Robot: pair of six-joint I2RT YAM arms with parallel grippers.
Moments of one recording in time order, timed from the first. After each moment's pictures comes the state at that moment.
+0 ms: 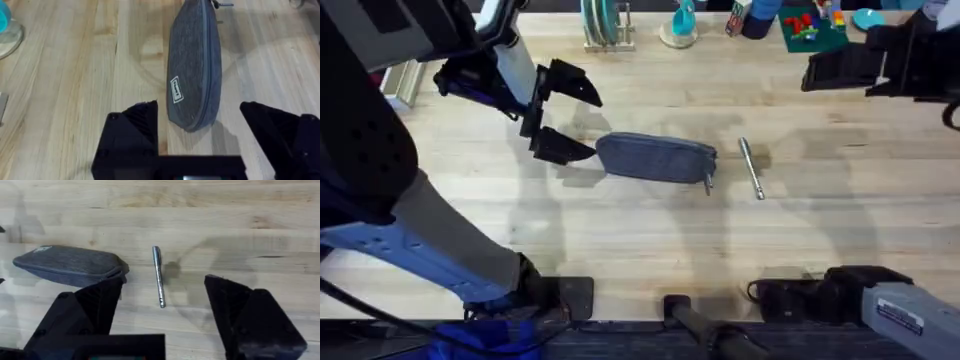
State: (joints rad) left arm 0.21 1.86 1.27 -1.36 0.98 1.98; right arm 0.01 1.12 1.29 -1.17 -0.13 0.07
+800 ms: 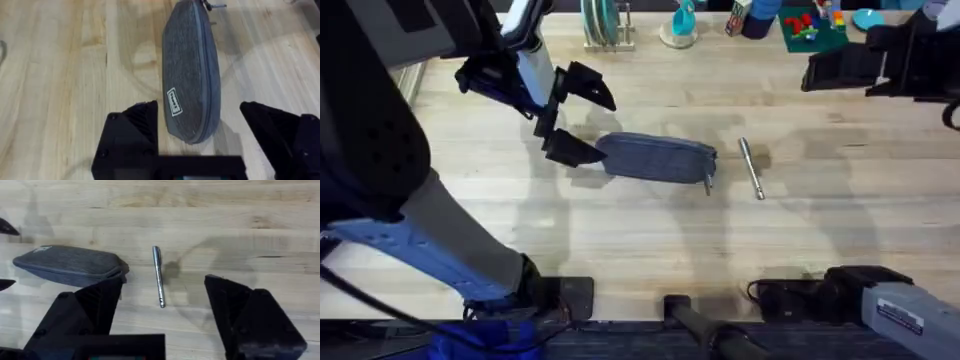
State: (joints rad) left arm 0.13 1.87 1.27 -1.33 0.97 1.97; right arm 0.01 1.12 1.29 -1.17 -0.13 0.07
